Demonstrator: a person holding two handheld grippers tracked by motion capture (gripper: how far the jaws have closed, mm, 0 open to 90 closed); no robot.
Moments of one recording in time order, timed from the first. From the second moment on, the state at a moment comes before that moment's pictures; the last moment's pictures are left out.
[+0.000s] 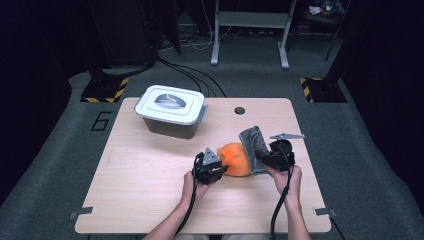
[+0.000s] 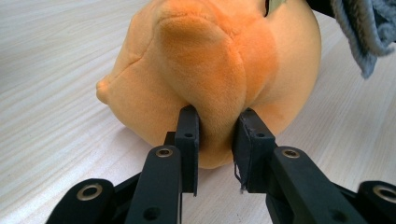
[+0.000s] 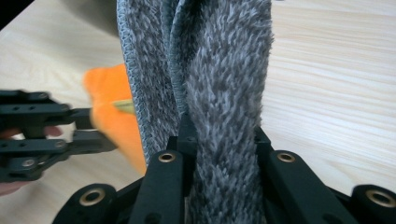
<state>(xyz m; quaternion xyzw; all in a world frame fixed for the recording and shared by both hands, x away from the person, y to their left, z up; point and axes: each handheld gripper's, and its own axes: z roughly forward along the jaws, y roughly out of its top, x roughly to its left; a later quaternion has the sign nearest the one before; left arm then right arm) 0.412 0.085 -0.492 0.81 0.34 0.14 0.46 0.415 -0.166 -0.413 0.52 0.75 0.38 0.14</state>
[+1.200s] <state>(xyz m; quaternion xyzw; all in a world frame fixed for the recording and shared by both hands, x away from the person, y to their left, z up) 0.414 0.076 -0.493 0.82 0.31 0.19 0.45 0.435 -0.158 -0.426 0.54 0.75 0.36 0.15</state>
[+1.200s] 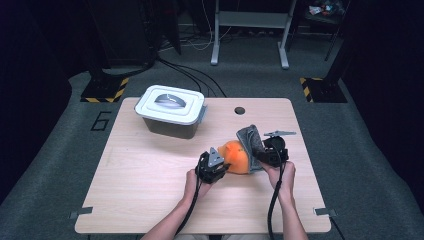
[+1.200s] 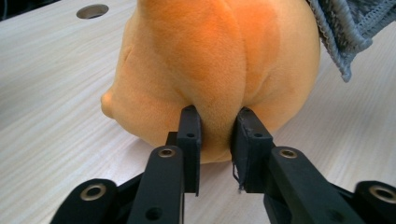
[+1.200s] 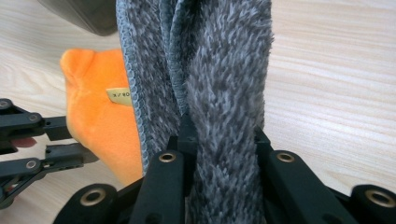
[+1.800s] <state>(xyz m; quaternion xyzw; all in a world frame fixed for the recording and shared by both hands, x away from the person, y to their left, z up) 0.404 0.085 -0.488 0.81 0.34 0.14 0.45 0.419 -0.106 -0.410 0.48 0.79 0.34 0.15</state>
